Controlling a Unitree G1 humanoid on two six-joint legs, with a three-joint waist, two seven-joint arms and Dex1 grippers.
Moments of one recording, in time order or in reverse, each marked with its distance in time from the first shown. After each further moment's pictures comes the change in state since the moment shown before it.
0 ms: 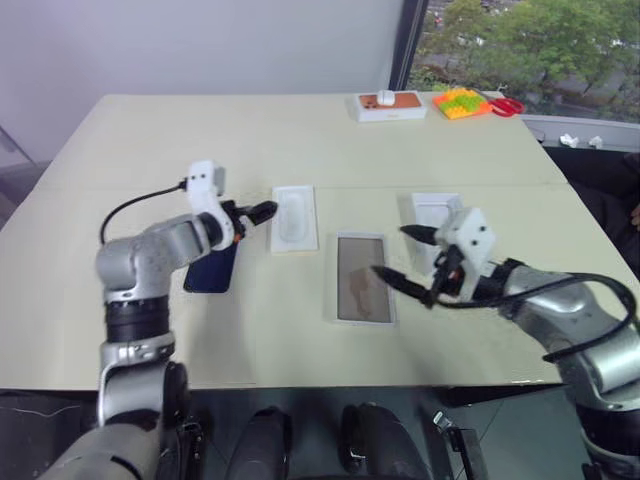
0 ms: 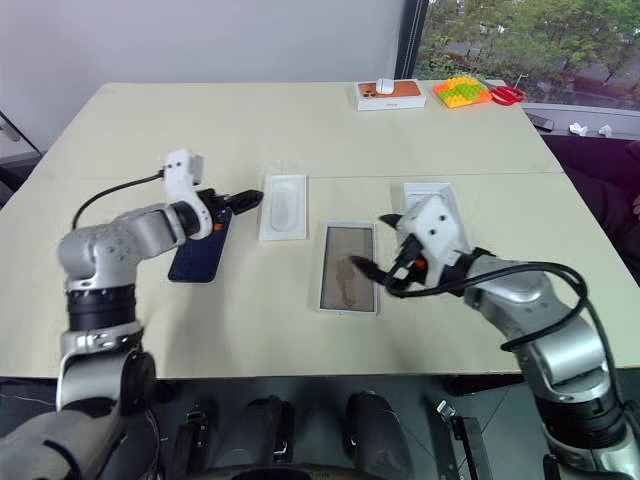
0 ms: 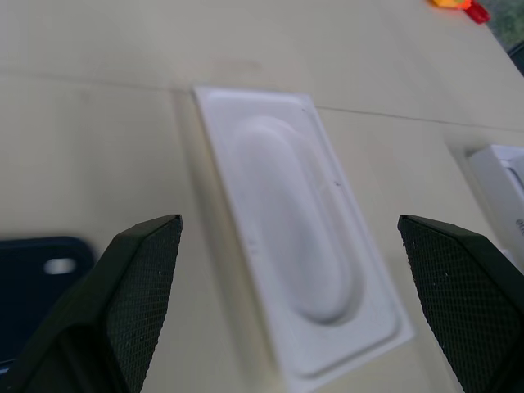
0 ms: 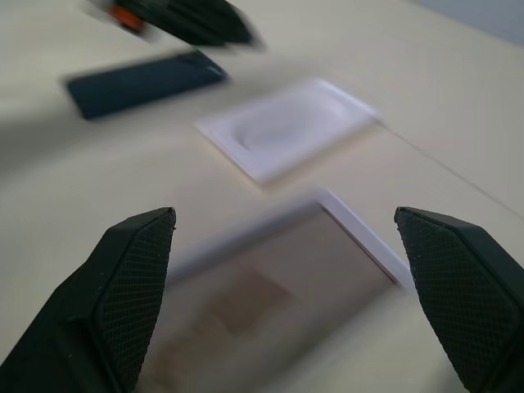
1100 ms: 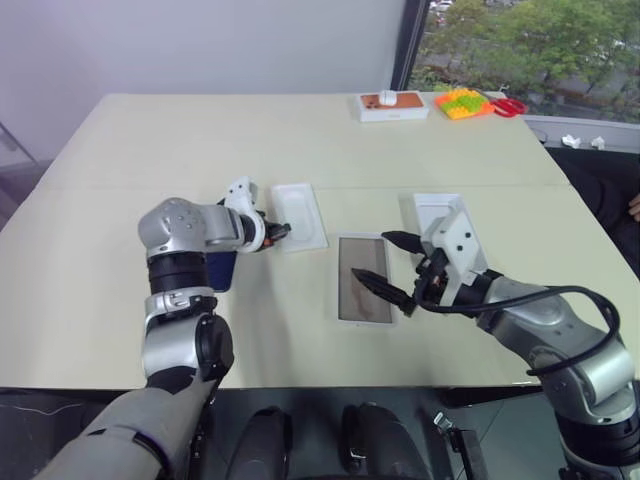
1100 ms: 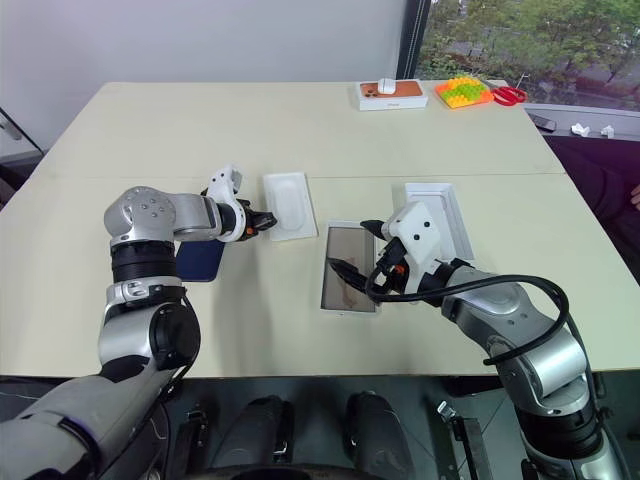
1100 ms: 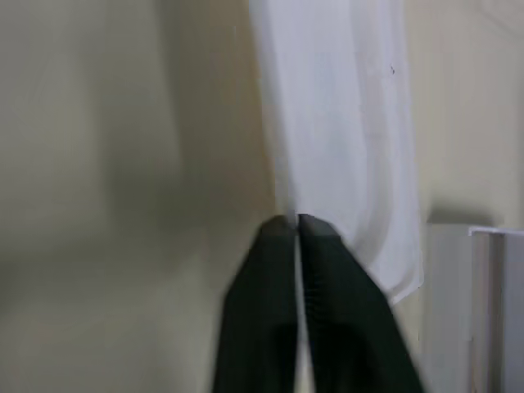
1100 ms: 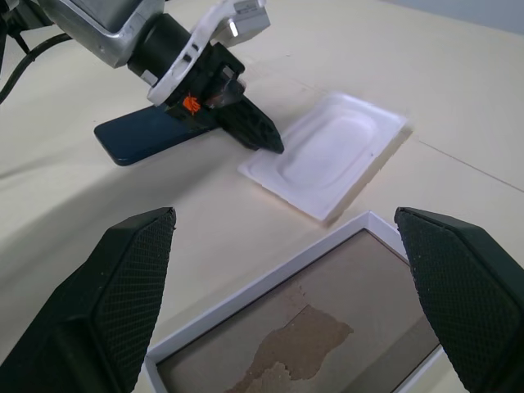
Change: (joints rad) left arm -0.215 -0.128 0.200 0.284 0.080 0.242 0.169; right arm 0.038 0.060 -0.017 -0.040 0.077 0.067 -0.105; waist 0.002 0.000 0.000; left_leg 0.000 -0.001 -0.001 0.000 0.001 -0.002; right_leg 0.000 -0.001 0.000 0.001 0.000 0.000
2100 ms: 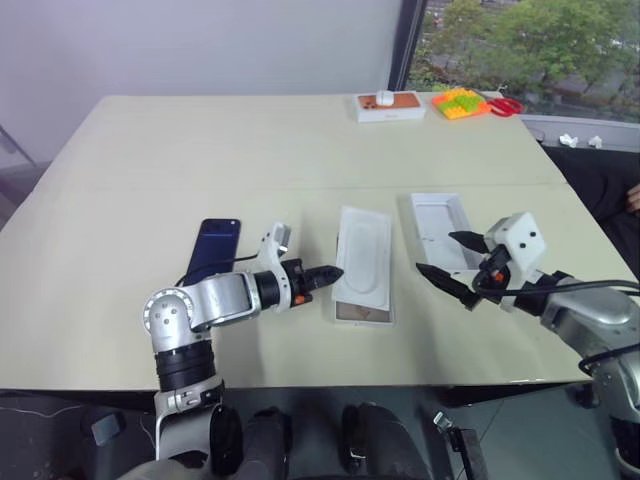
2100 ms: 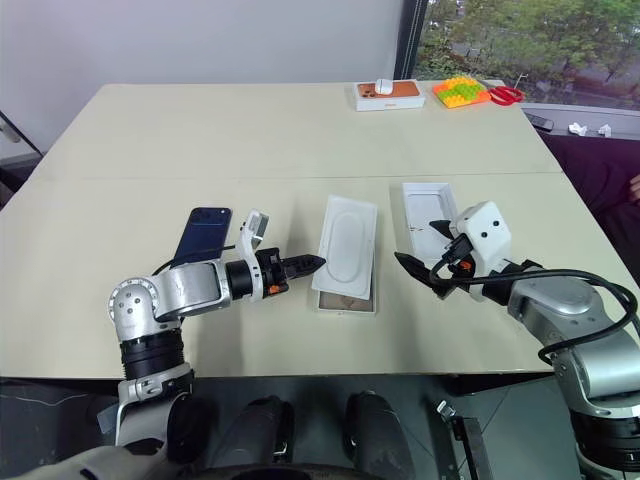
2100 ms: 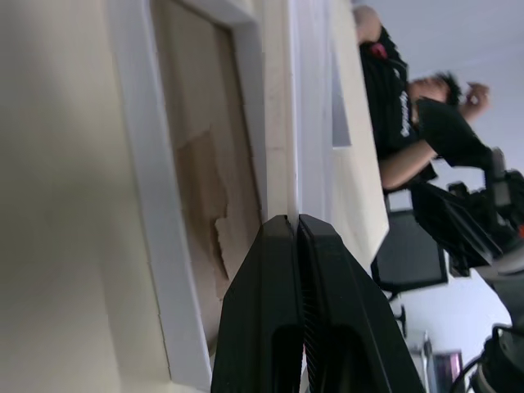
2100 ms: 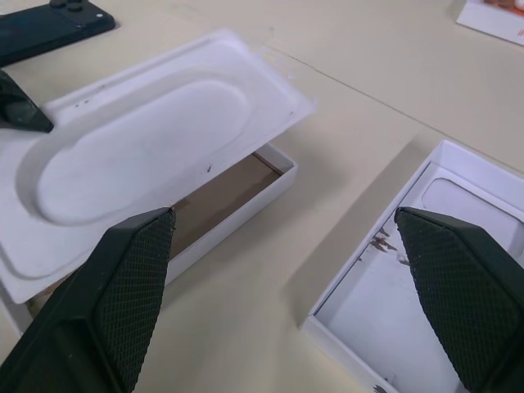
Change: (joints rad) left arm 0.525 -0.087 -0.204 -0.483 -1.192 -0.018 0.620; right arm 0.129 -0.161 -0.208 0.176 -0.082 -0.127 0.140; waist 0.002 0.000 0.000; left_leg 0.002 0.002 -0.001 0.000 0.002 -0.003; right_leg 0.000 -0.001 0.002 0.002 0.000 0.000
